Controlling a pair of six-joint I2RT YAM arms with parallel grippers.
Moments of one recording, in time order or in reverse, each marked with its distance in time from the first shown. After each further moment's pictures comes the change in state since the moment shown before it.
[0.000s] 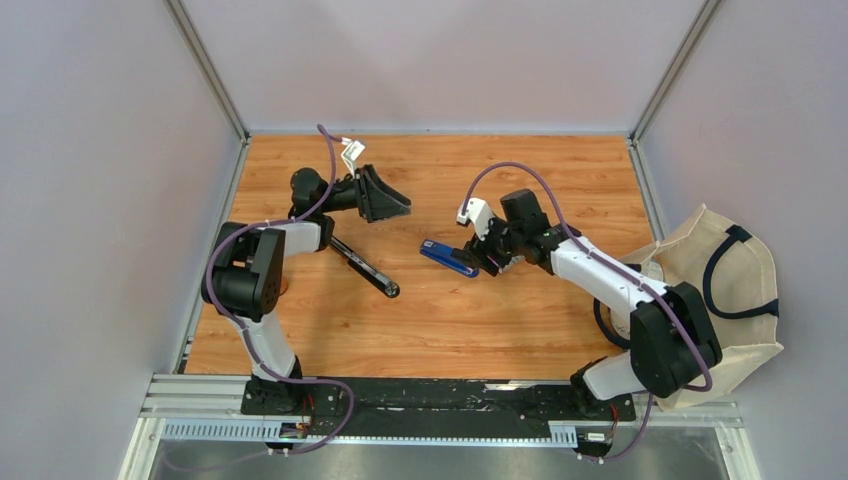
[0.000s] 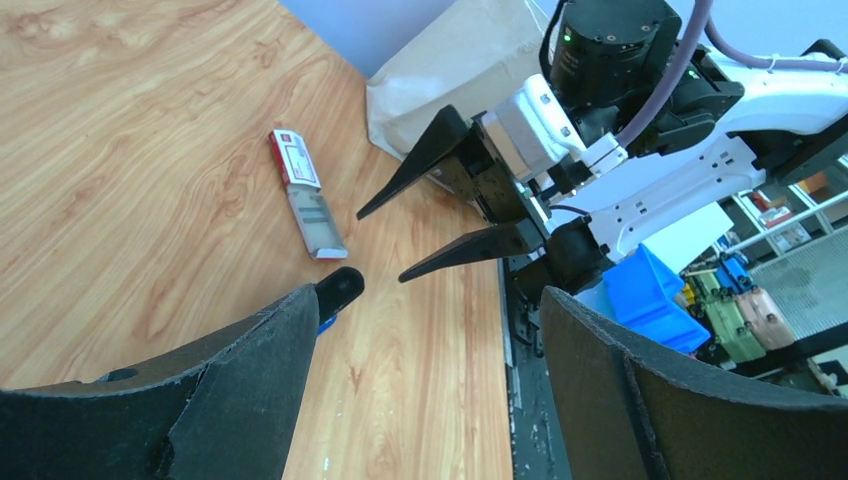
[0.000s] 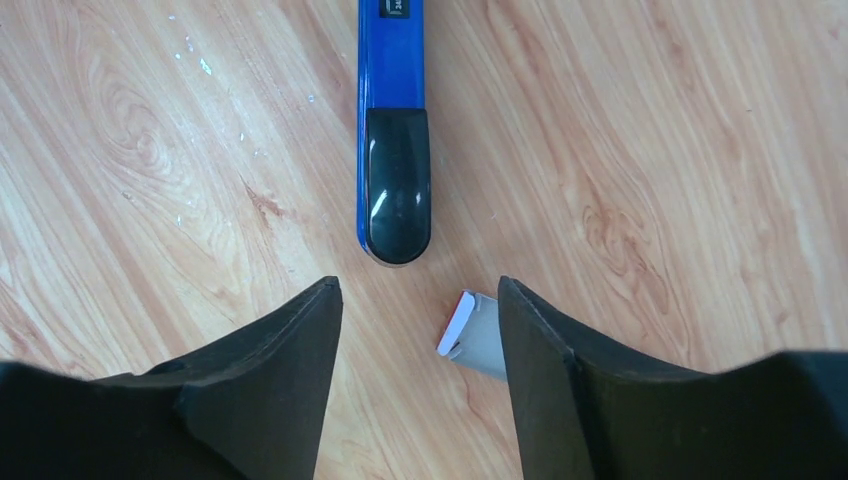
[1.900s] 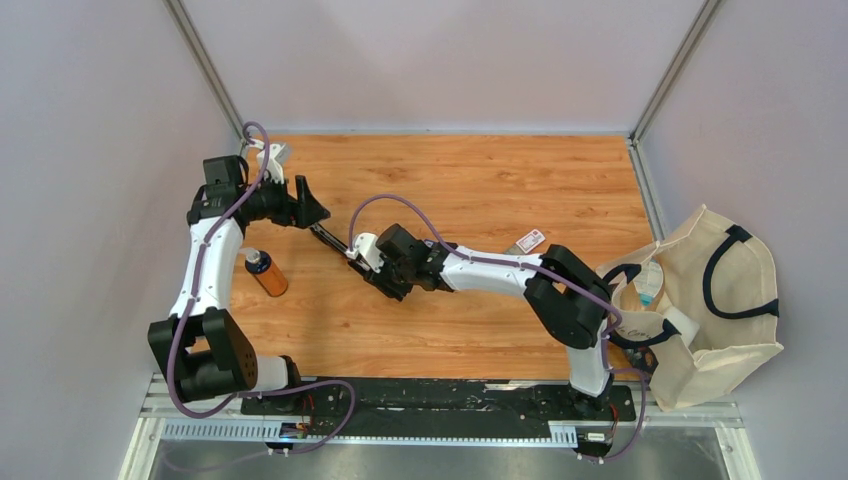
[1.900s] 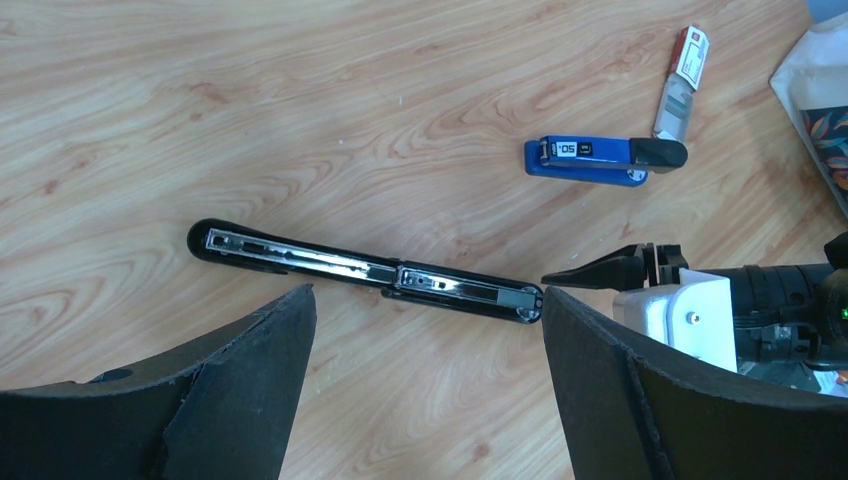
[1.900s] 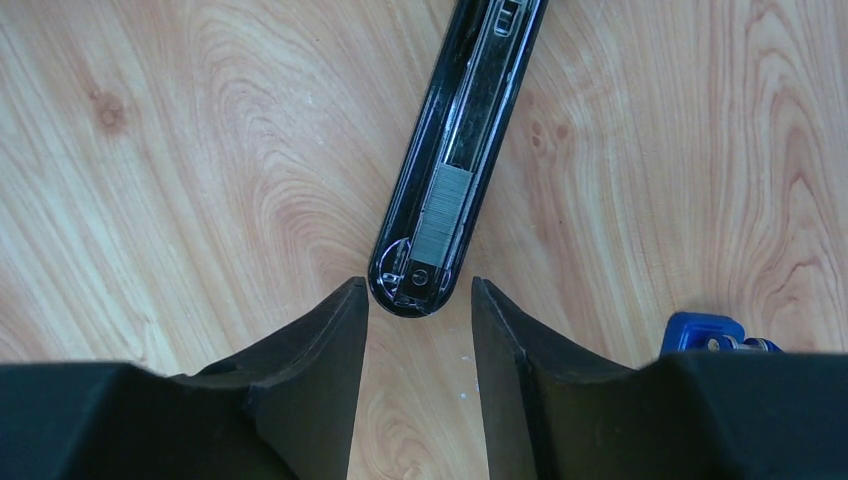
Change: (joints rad) left arm 0.406 -0.483 0.233 -1.814 -0.429 1.178; right arm 0.521 0.498 0.391 0.108 0.257 0.315
